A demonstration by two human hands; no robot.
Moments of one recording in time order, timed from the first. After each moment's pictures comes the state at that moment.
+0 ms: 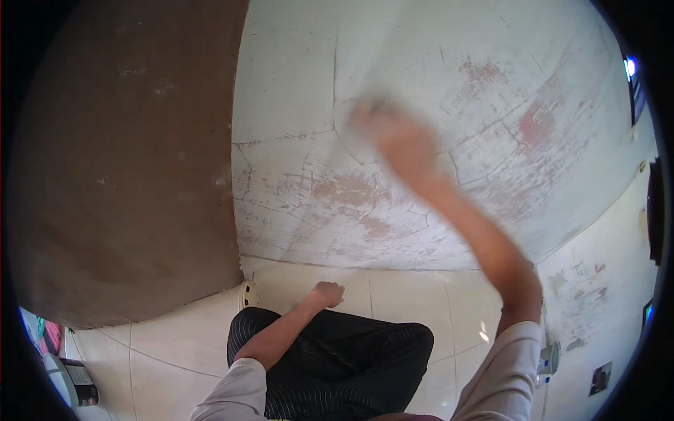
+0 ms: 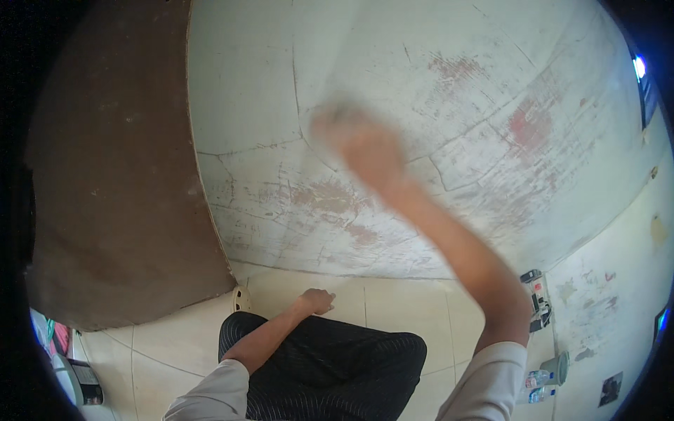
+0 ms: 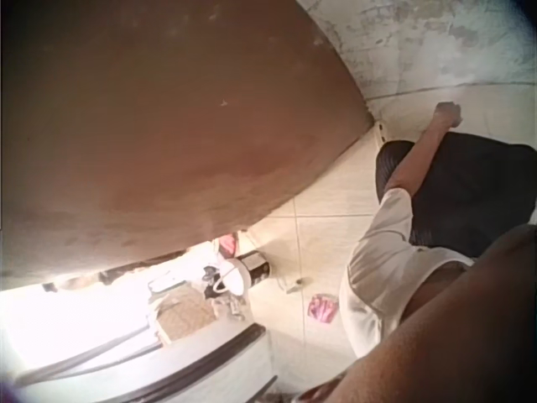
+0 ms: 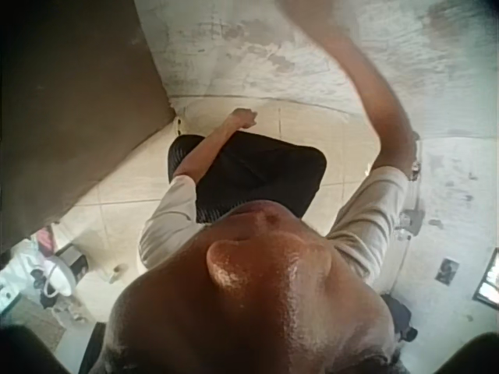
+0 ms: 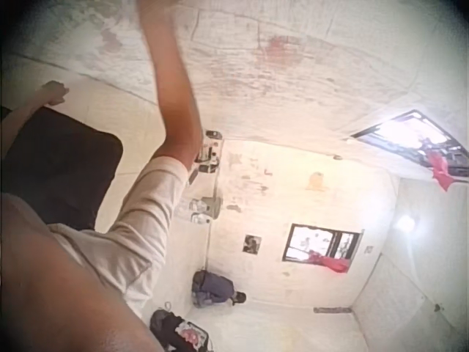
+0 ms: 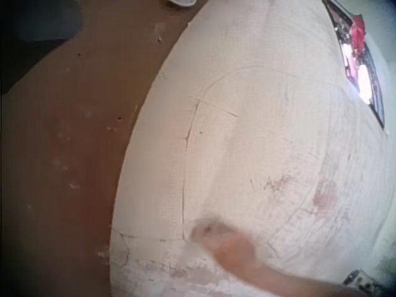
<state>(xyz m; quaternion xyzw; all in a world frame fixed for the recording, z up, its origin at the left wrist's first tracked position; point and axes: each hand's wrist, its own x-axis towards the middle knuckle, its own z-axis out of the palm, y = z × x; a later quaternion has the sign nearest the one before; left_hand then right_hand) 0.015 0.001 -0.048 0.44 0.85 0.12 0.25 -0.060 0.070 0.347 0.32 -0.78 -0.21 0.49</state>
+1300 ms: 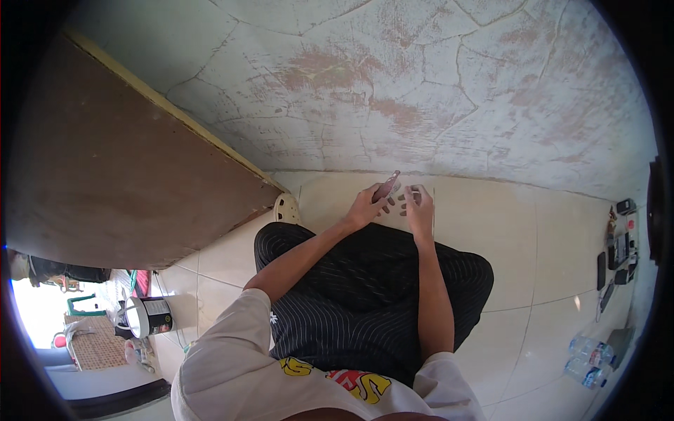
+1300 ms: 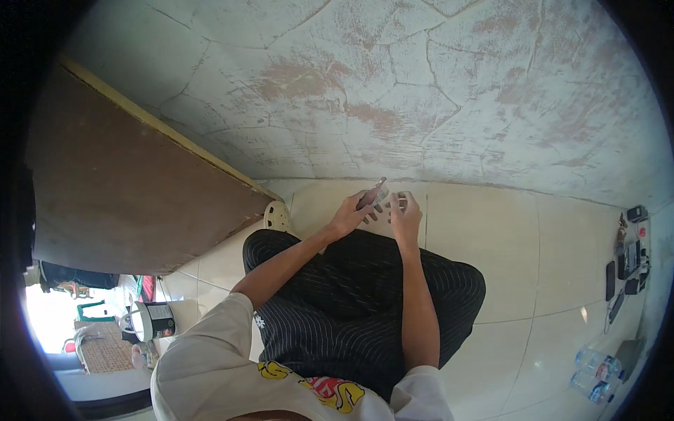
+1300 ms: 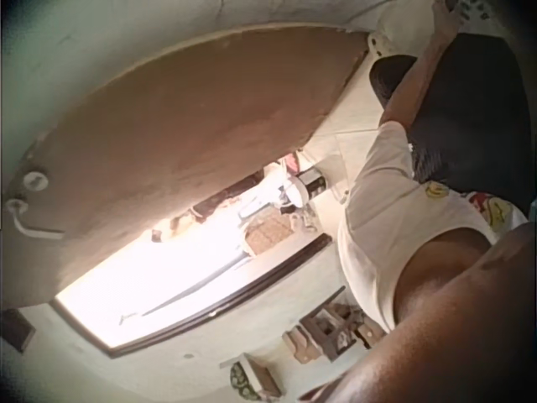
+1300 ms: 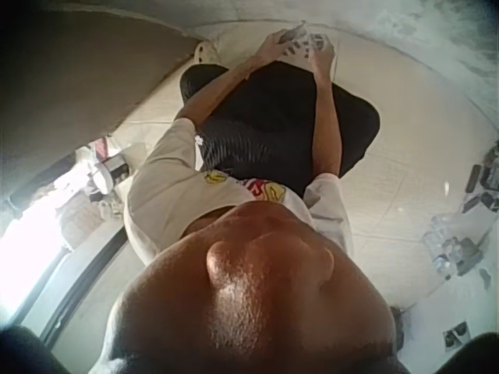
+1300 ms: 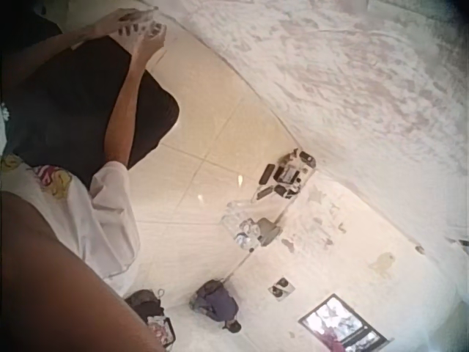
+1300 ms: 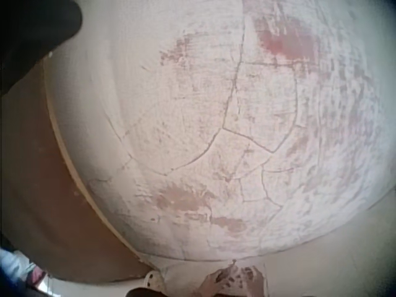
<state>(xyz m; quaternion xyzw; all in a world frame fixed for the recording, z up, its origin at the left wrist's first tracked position) 0.053 -0.002 -0.037 0.15 0.75 0.58 0.28 0.102 0.158 -0.052 -0.20 -0.71 0.67 0.10</state>
